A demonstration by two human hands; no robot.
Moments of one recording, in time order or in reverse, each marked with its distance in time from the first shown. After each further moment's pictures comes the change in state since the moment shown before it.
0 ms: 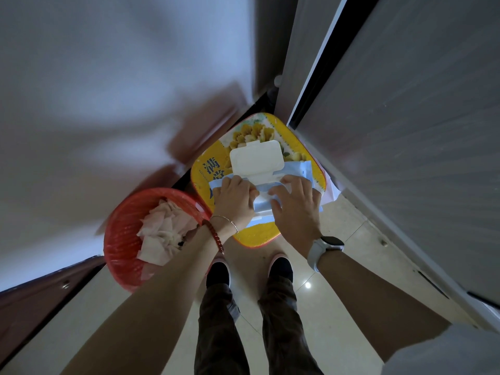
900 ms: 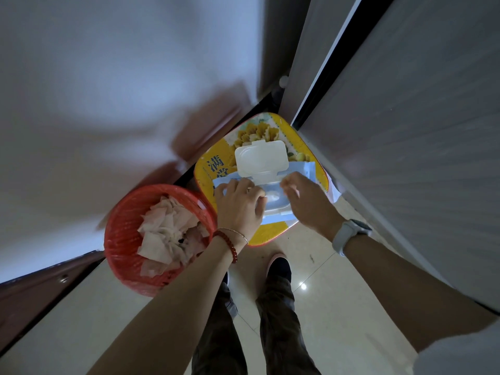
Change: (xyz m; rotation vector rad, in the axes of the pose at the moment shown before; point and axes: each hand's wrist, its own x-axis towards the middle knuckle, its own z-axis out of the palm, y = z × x) left_hand -0.020 -0.001 0.012 0.024 0.367 0.136; right_hand 0.024 0.013 -0.031 0.460 -0.332 0.050
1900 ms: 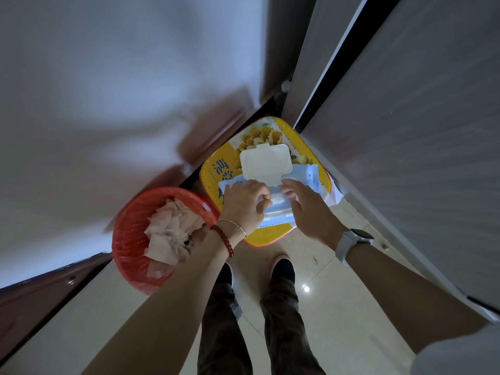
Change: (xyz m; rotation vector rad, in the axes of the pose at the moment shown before) left_hand 0.013 -0.006 -0.013 -0.290 -0.218 -0.009; right_hand -0.014 0.007 0.009 -0.015 -0.040 -0.011
